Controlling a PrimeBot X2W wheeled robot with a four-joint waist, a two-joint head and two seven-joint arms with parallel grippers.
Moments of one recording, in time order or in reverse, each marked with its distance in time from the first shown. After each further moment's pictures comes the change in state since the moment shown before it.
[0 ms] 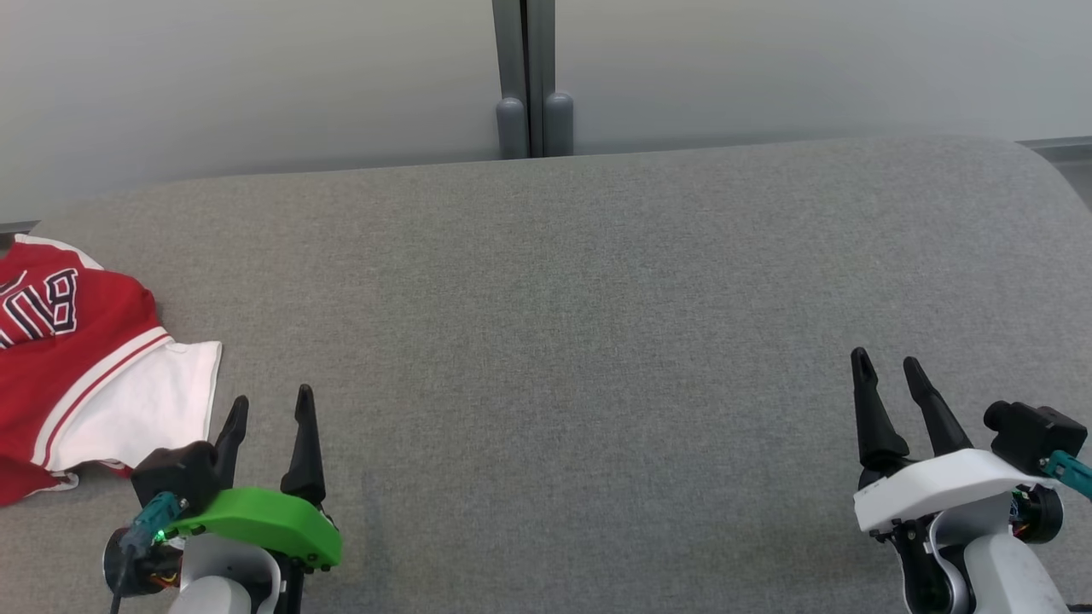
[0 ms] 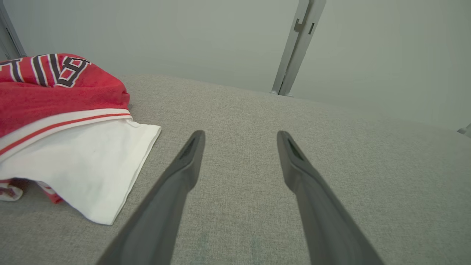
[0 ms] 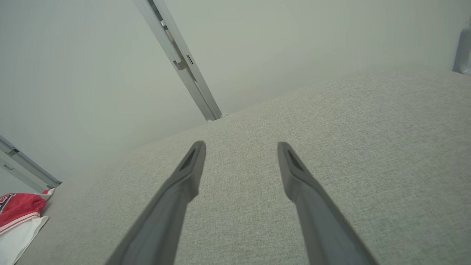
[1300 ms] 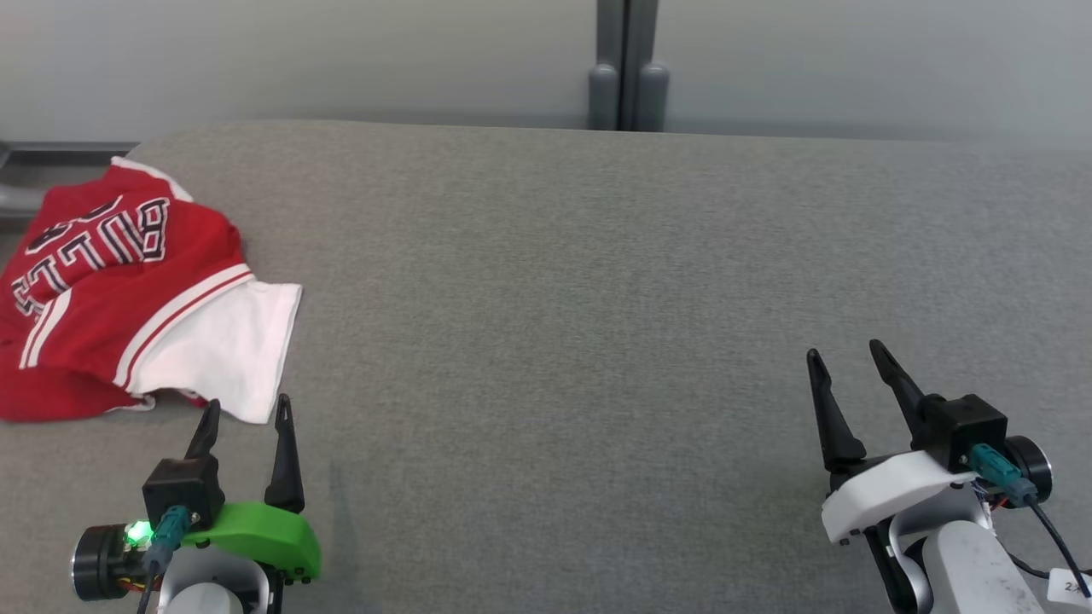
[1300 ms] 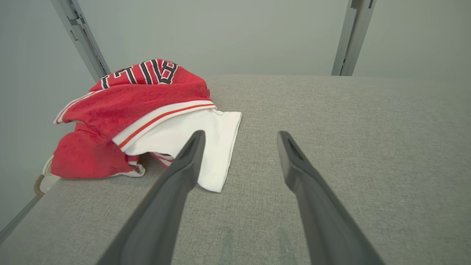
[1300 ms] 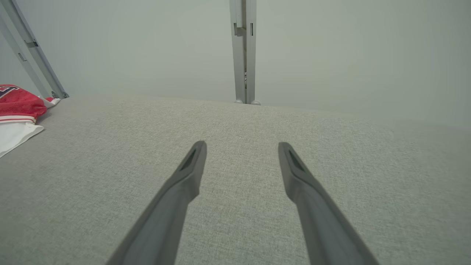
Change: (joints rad) left arm -0.010 -0.041 0.113 0.091 0.301 -0.034 -0.087; right arm -0.035 -0.004 0.041 0.043 -0.371 0.000 -0.084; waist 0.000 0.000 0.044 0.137
